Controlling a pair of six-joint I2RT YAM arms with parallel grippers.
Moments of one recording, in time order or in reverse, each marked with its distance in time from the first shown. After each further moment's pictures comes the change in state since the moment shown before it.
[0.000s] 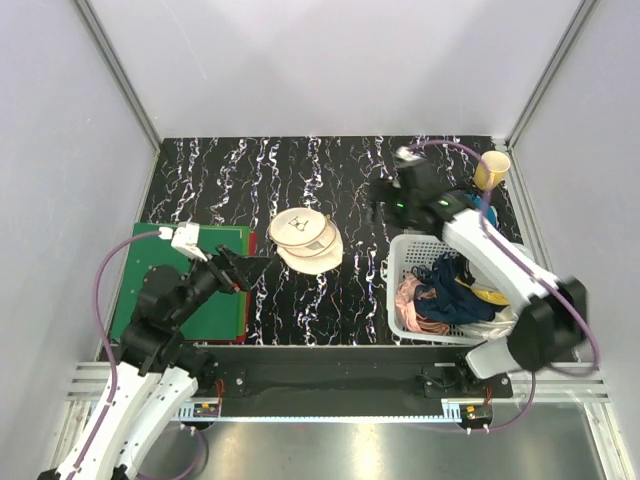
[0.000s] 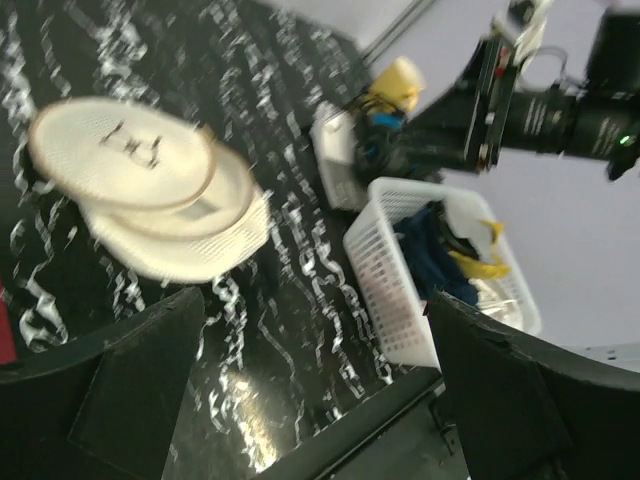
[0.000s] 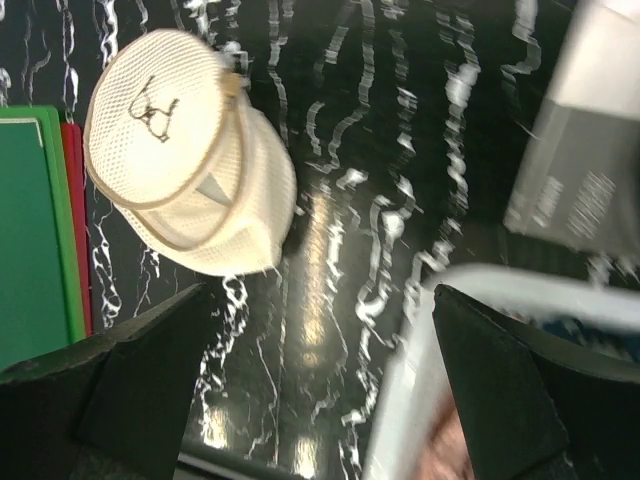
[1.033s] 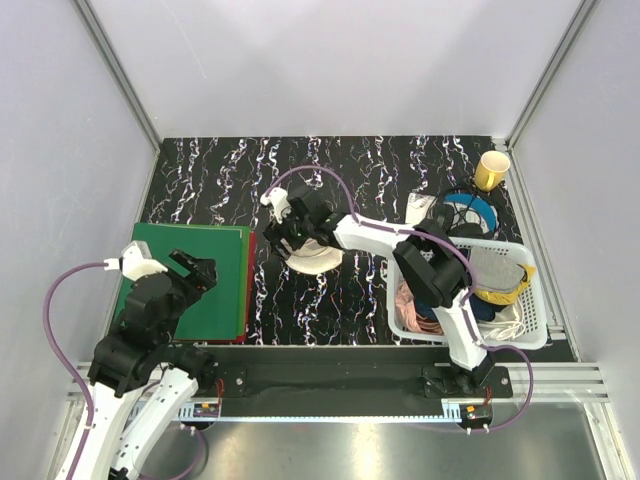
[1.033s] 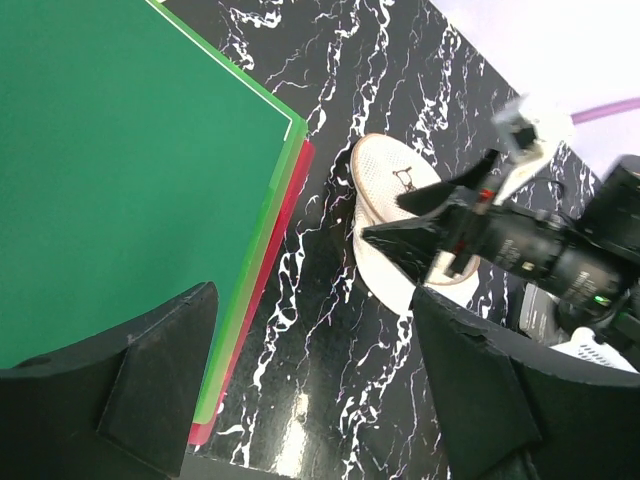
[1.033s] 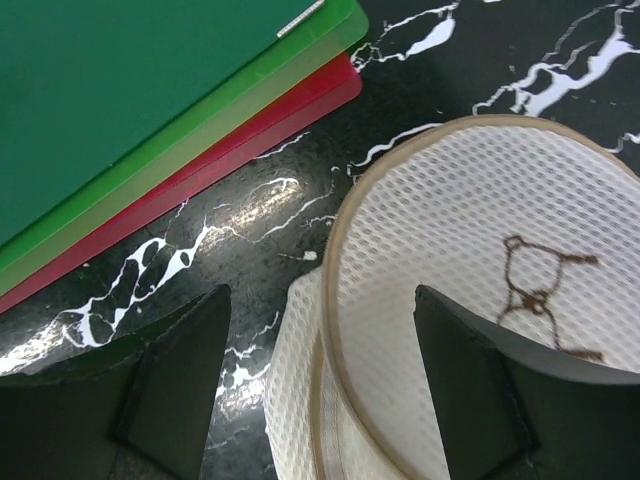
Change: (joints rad) left arm 0.000 -0.036 0.182 -0.546 -0.647 -0.158; right arm 0.378 0.747 0.355 0.499 -0.257 -0.565
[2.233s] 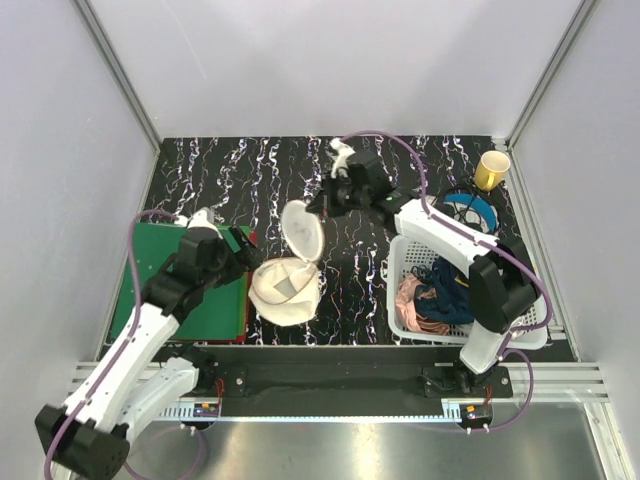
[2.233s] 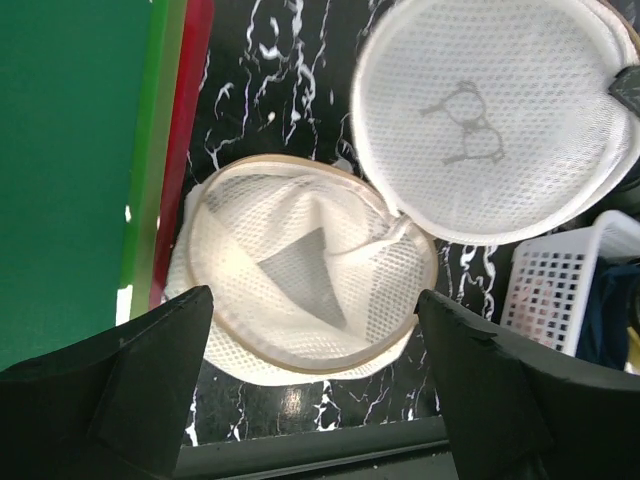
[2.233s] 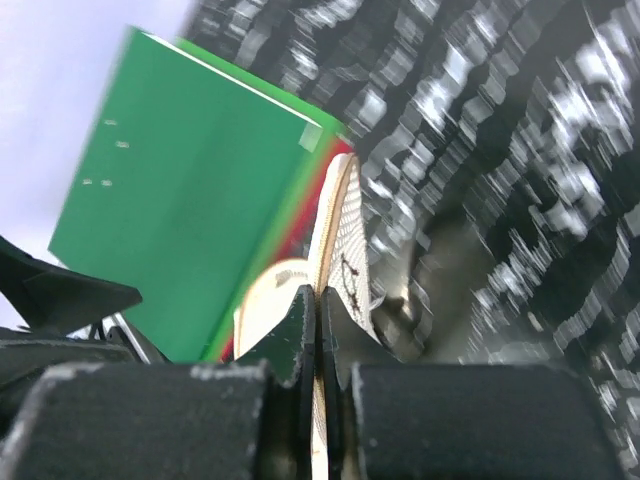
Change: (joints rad) left arm 0.002 0.430 -0.034 0.252 0.356 0.043; right arm -0.146 -0.401 -0.151 -0.029 -0.051 0.507
